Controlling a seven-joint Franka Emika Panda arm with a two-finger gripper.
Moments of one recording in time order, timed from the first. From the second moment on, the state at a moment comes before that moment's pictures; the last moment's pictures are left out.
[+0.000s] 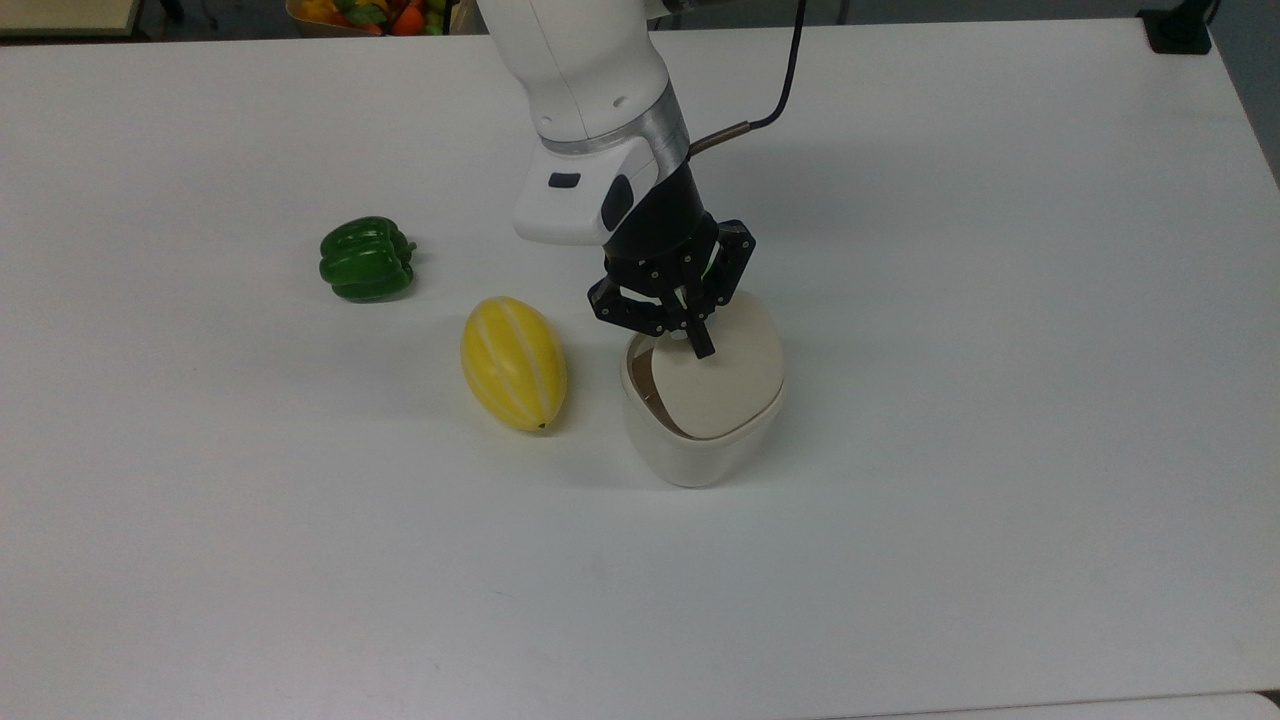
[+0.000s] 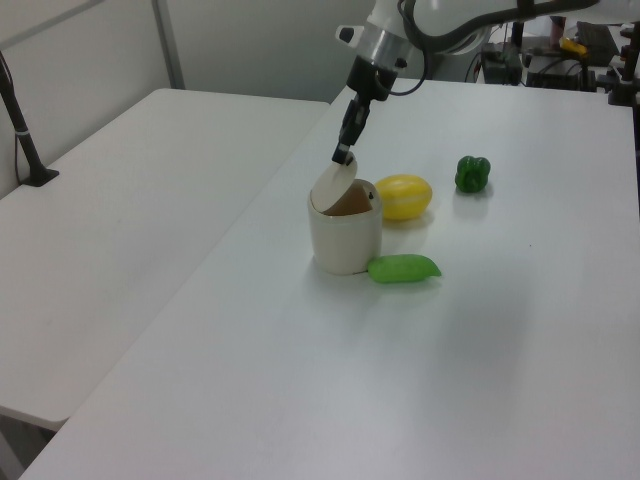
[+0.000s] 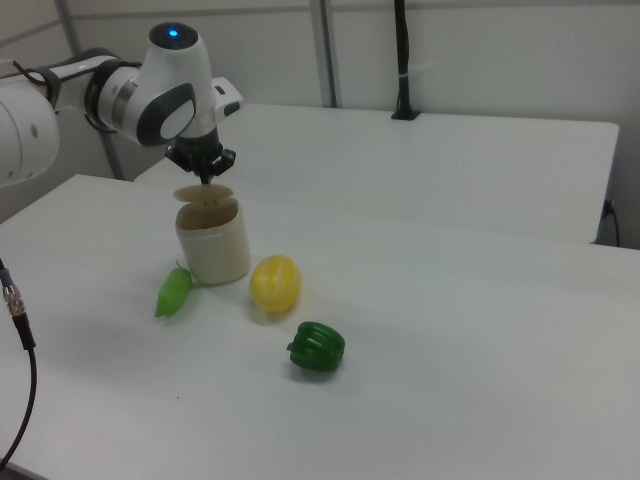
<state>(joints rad) 0.24 0.48 -0.09 -1.35 0.41 2.16 -0.43</state>
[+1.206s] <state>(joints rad) 0.25 0.48 -0.09 -1.45 0.37 2.14 -0.43</state>
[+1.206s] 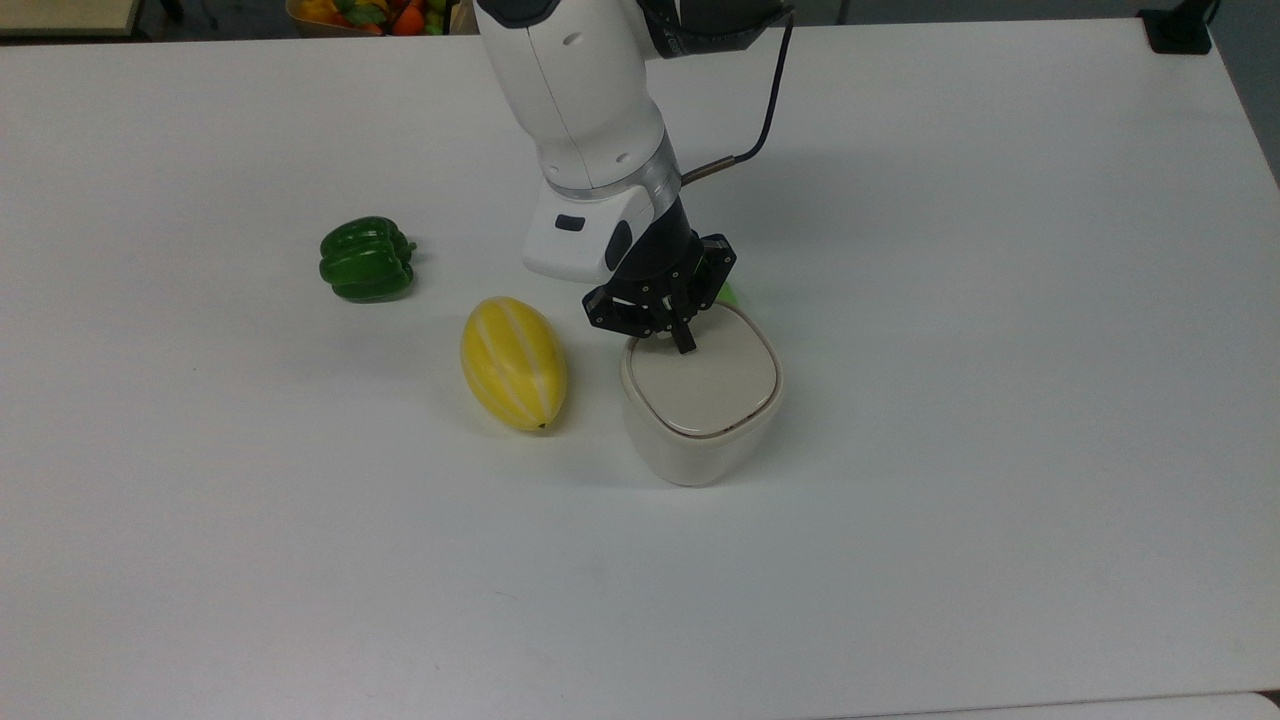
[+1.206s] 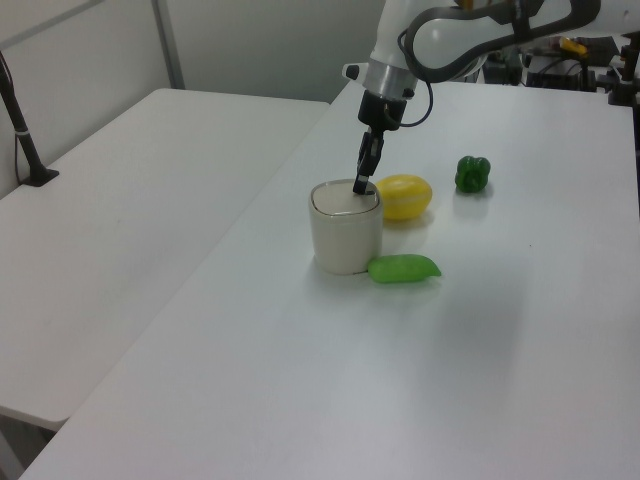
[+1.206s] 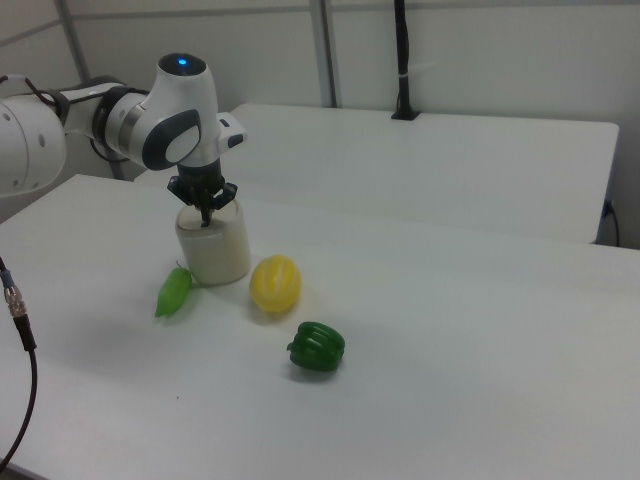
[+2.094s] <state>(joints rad) 0.22 0.40 -0.09 -1.45 0.36 2.14 -0.37</state>
